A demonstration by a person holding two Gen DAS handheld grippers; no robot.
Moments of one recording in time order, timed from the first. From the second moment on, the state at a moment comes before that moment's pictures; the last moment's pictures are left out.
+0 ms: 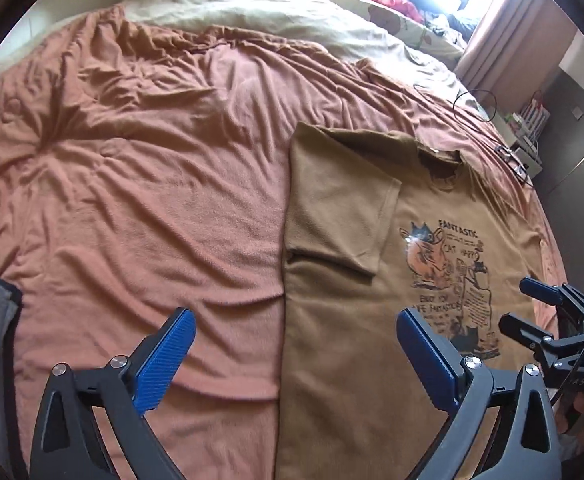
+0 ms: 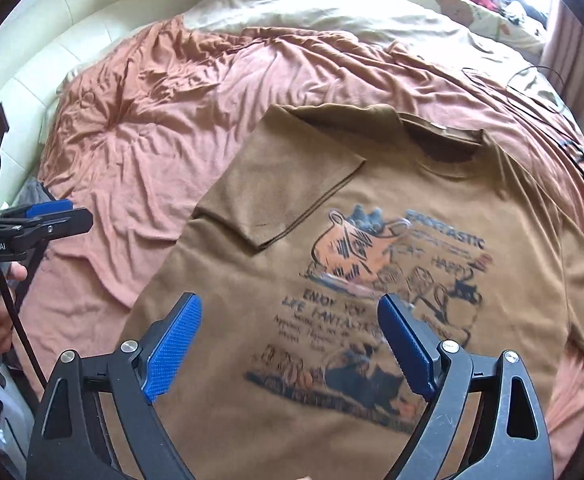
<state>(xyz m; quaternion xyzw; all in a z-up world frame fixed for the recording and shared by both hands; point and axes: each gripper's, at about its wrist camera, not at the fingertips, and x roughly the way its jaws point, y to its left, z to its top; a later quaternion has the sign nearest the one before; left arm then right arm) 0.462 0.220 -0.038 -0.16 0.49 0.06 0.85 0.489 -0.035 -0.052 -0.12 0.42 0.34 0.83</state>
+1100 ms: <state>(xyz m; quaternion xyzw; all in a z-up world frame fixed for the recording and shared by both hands) 0.356 0.083 0.080 -0.13 0.41 0.01 0.90 0.352 -0.286 0.042 -0.01 0.38 0.21 0.90</state>
